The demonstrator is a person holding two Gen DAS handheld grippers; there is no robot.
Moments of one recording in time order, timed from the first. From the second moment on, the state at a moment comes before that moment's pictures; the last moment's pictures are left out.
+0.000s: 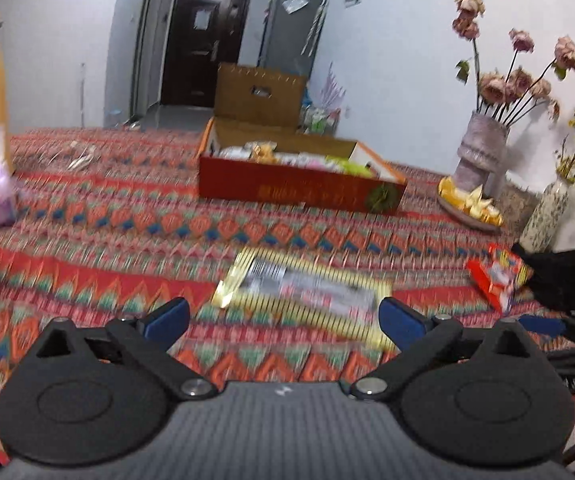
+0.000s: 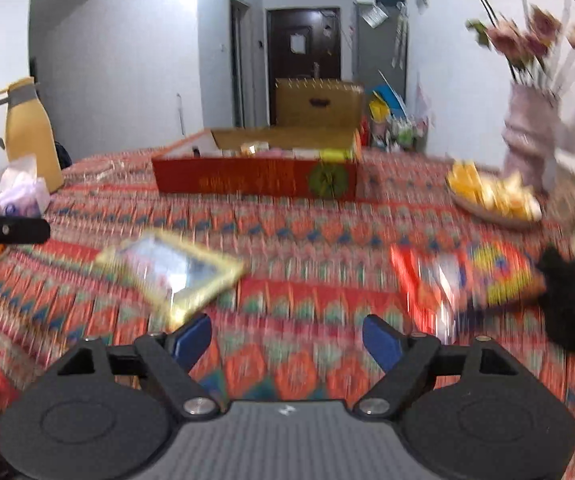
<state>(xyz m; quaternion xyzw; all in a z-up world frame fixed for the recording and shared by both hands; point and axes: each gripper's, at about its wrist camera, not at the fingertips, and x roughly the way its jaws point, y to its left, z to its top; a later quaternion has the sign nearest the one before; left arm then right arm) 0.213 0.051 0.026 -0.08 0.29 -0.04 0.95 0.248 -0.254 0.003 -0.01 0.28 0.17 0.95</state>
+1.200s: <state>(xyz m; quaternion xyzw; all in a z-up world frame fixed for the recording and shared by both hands) 0.406 -0.038 -0.034 -0.01 0.39 -0.07 0.92 0.451 -0.339 -0.013 0.05 0.33 0.12 0.93</state>
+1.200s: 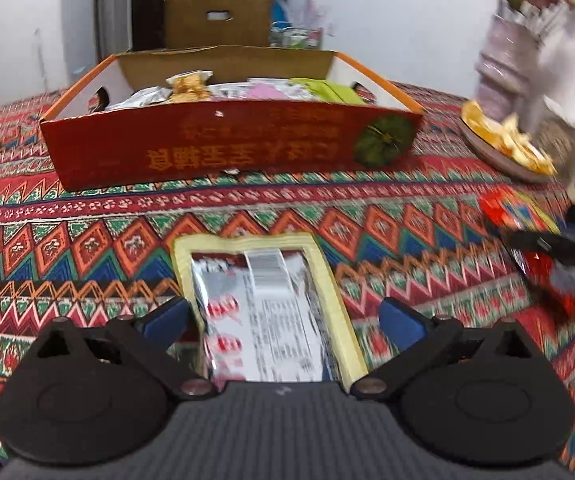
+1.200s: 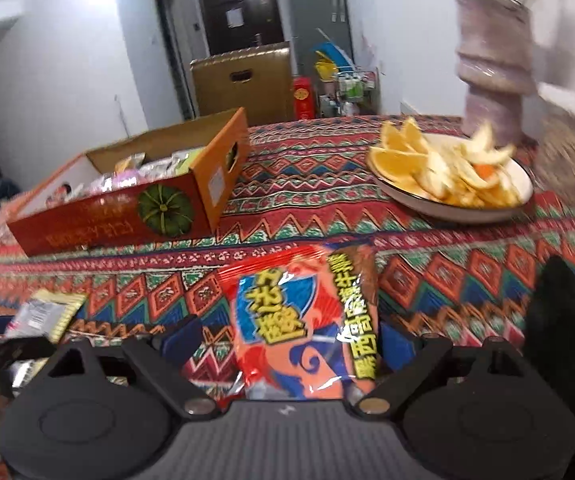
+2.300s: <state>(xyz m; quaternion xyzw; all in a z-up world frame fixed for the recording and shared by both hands) 0.250 0.000 0.012 -0.03 0.30 -0.07 0.95 0.255 -0.269 -0.004 0.05 0.28 0.18 0.94</state>
